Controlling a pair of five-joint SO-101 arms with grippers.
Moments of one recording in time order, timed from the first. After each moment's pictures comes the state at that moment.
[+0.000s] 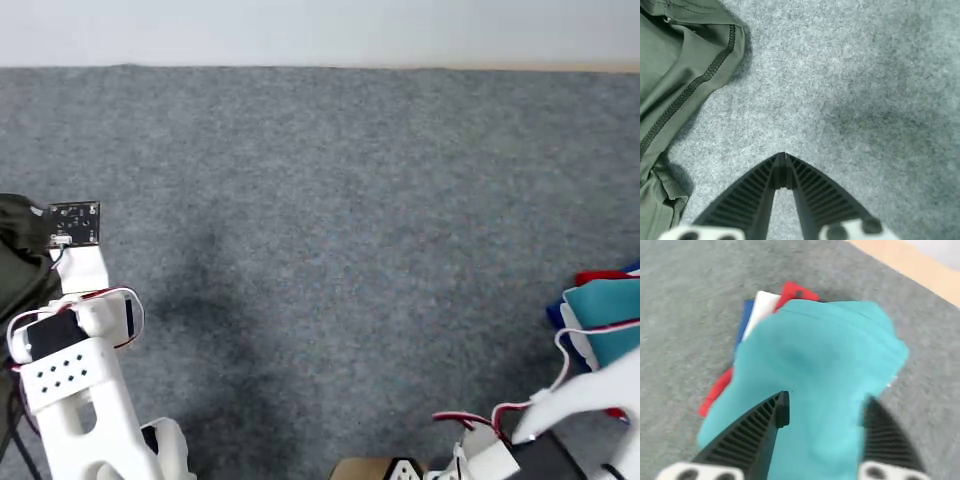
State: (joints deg) left arm -29.2 -46.9 55.5 71.1 -9.9; right arm 54.4 -17.0 5.7 70.7 2.2
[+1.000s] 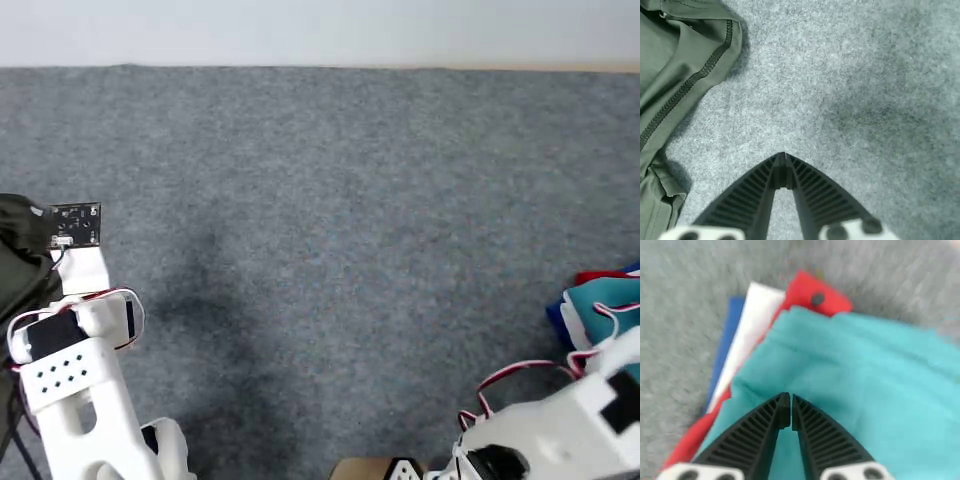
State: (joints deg) left arm -29.2 -46.9 55.5 72.0 -9.9; right arm 53.6 11.8 1.1 51.6 2.4
